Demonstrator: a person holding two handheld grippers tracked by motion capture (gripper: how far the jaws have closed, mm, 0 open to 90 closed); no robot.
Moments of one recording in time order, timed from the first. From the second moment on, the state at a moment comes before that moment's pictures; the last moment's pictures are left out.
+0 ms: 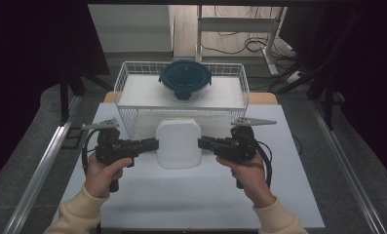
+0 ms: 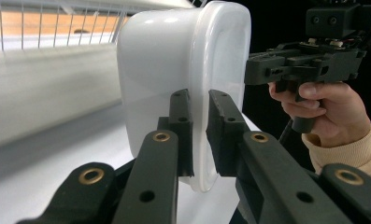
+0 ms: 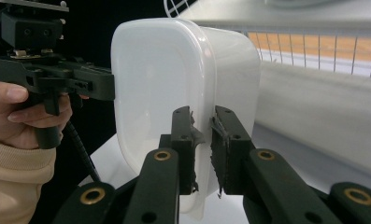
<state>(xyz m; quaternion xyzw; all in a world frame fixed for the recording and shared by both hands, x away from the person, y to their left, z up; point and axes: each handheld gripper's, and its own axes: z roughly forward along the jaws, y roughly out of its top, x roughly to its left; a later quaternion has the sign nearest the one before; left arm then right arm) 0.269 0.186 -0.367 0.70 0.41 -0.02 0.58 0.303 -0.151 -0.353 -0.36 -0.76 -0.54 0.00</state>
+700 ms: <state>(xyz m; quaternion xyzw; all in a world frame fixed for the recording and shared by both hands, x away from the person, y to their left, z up) 0.290 0.187 -0.318 0.71 0.39 -0.01 0.59 0.319 -0.151 -0.305 -0.35 -0.76 -0.55 -0.02</state>
